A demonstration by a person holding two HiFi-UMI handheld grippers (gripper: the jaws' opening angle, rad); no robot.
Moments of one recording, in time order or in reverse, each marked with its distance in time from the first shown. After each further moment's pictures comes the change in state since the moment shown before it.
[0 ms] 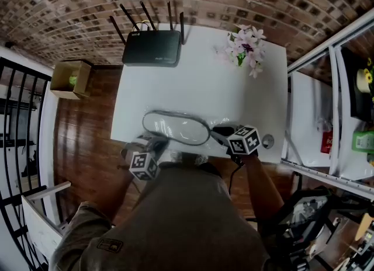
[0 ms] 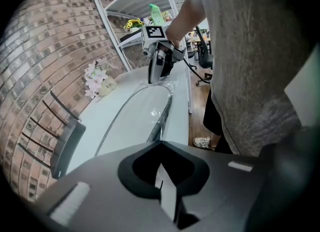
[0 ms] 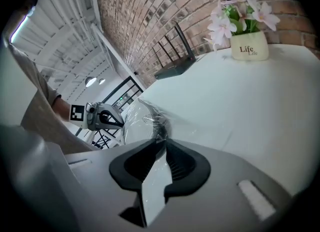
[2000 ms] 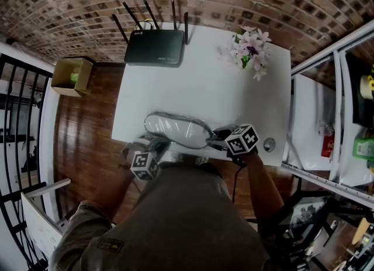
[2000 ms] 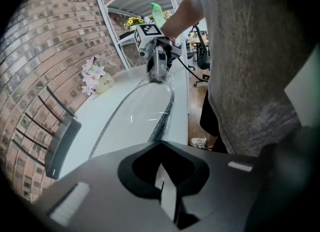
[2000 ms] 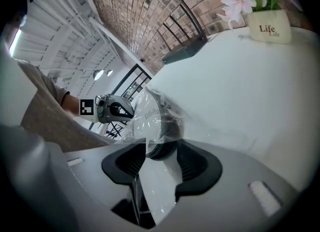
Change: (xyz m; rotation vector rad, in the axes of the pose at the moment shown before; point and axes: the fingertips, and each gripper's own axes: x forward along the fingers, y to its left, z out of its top) left arm 0.006 -0.005 -0.002 -0.028 0.001 -0.057; right arm 0.014 0.019 -0.013 0.005 0.184 0.126
